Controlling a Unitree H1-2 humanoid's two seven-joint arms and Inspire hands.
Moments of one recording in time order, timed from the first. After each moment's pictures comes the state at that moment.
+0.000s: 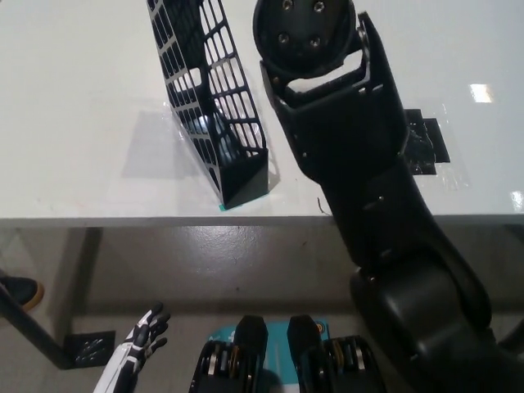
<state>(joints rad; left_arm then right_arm) 0.11 0.15 -0.01 0.08 -0.01 -0.15 -0.15 -1.30 0.21 0.05 0.33 -0.41 0.10 -0.55</state>
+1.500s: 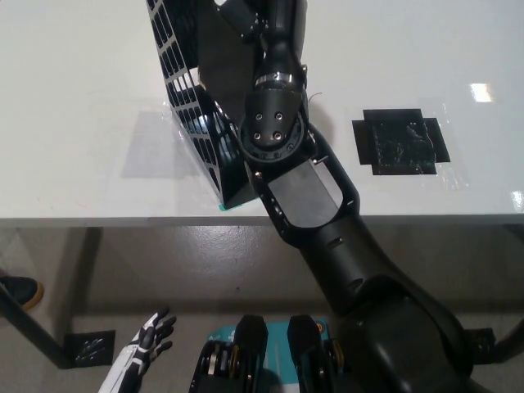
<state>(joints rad) 0.11 0.16 -0.02 0.08 -0.01 -0.14 -0.17 -1.16 0.26 0.02 0.83 -0.30 -0.04 -0.62</state>
